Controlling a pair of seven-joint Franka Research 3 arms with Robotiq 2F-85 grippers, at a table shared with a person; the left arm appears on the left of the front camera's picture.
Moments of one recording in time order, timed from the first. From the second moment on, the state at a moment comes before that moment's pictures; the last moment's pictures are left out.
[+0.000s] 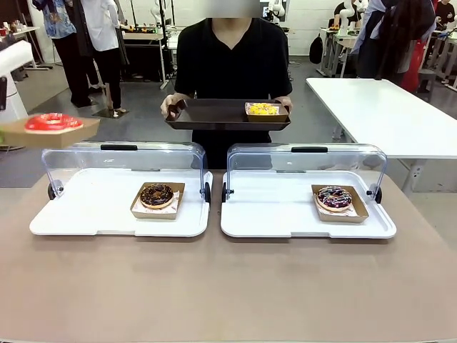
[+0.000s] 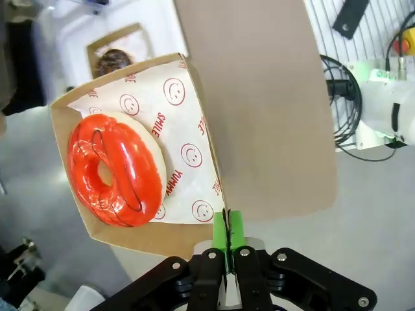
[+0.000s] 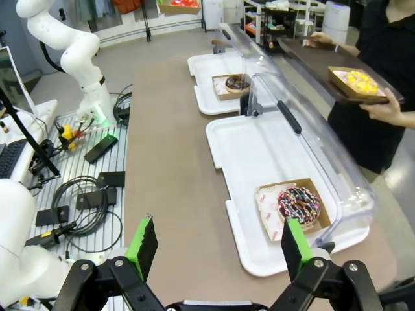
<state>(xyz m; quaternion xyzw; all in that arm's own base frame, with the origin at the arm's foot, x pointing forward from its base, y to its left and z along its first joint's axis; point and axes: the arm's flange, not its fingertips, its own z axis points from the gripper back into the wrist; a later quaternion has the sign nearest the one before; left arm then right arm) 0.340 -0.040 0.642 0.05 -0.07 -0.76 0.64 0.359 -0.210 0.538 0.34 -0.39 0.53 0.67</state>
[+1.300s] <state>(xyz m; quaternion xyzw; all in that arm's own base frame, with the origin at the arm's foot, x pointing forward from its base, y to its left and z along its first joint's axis) 0.360 -0.043 0.647 0.06 -0.08 -0.76 0.65 0.359 -0.210 0.538 0.34 -0.39 0.53 0.67</state>
